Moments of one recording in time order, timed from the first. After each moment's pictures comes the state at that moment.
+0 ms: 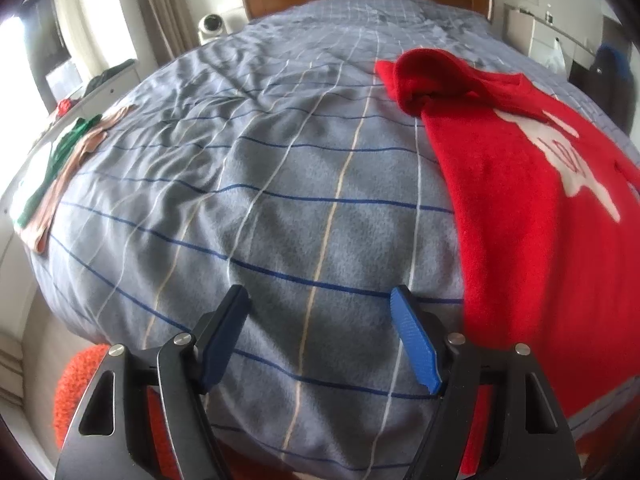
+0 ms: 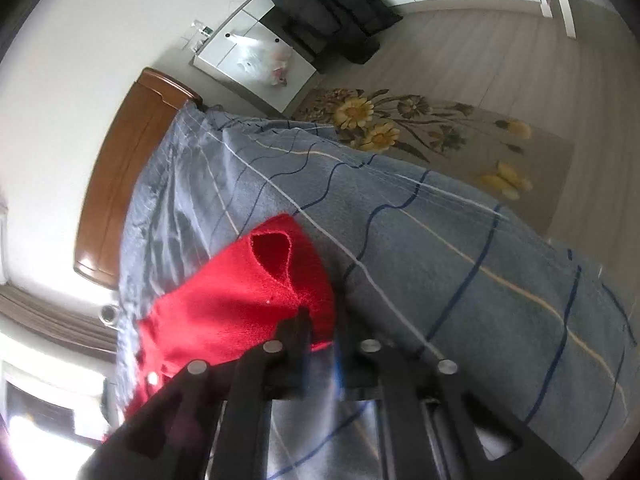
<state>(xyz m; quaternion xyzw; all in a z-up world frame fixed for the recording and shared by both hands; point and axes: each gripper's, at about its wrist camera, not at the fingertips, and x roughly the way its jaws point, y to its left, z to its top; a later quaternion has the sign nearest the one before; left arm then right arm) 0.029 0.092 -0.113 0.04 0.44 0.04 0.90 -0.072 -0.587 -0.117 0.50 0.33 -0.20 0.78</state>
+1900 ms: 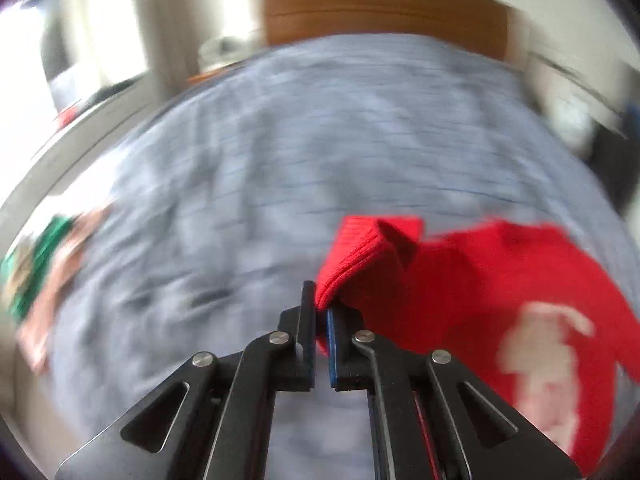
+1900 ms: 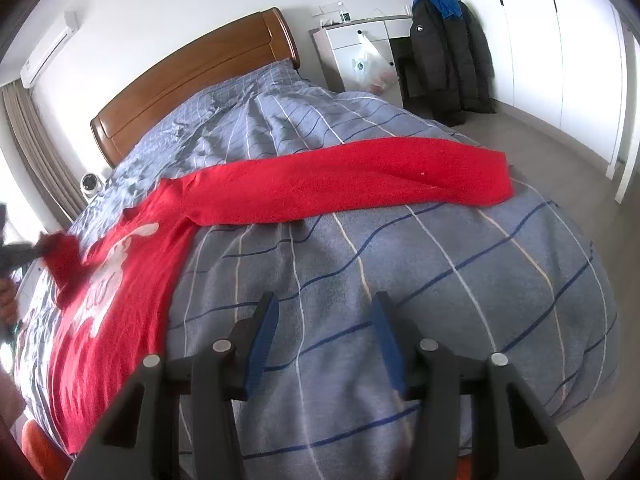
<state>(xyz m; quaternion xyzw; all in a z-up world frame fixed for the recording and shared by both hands) 0.212 0.126 -0.005 -0.02 0.41 0.10 0.91 -0.075 -0.403 -0.090 0.21 0.36 -0.15 0.90</state>
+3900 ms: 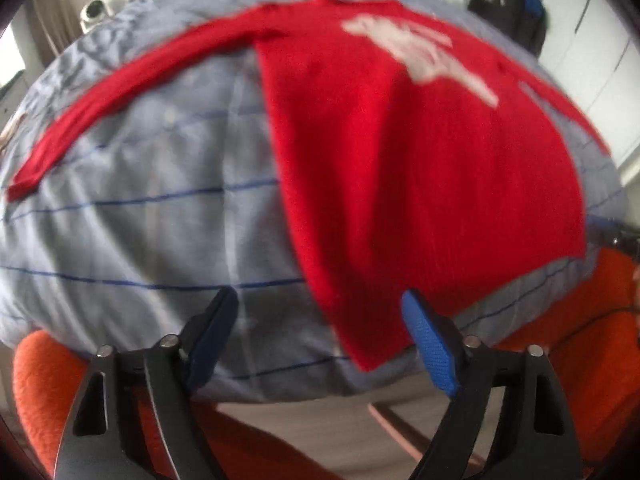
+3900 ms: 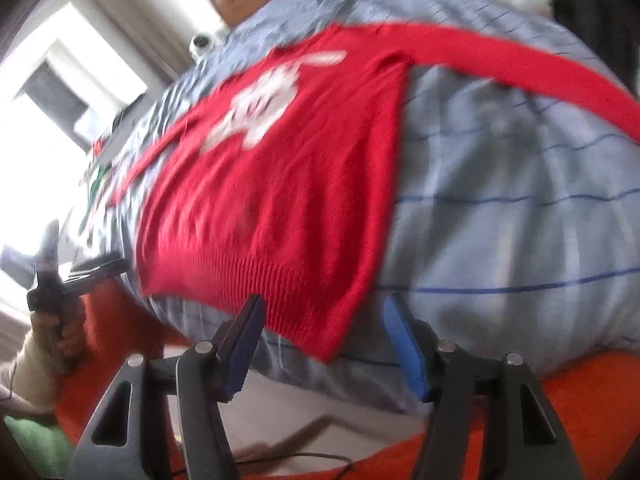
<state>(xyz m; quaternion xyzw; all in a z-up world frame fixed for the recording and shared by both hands) -0.003 0.045 -0.135 0.06 0.54 -0.16 0.82 -0.072 -0.260 -0.104 0.15 0.55 0.14 0.81</state>
